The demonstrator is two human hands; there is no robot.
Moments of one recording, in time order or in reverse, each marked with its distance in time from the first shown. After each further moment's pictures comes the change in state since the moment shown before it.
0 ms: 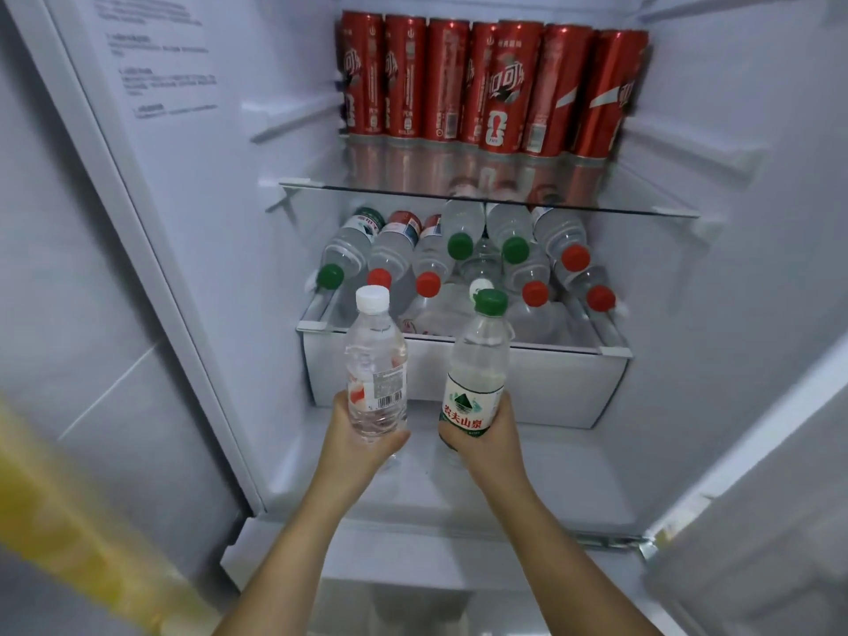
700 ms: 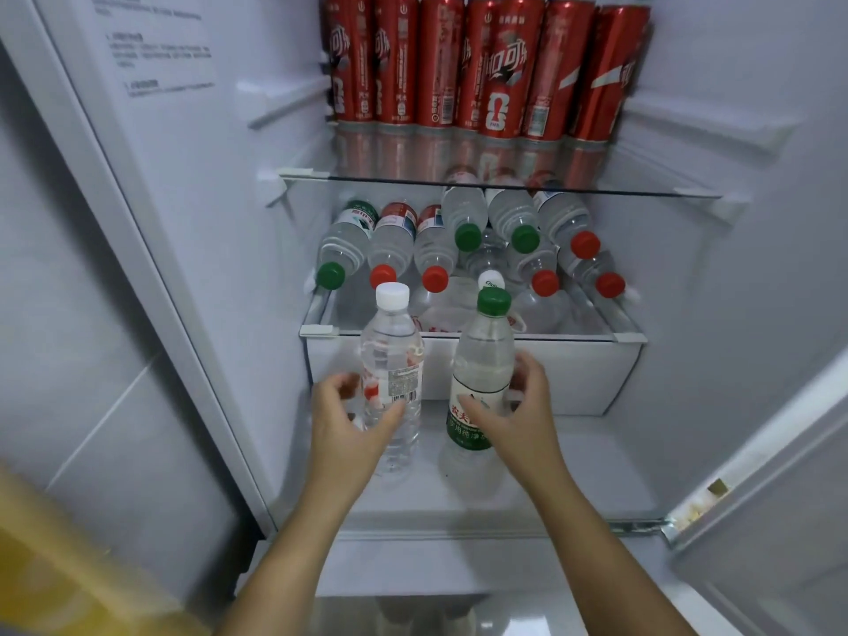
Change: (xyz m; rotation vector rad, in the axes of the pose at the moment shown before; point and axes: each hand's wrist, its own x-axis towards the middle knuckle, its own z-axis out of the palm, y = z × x) left_hand 0.018 0.008 -0.021 0.125 0.092 0.174; right_hand 0.003 -0.022 -0.002 -0.111 0.080 -0.212
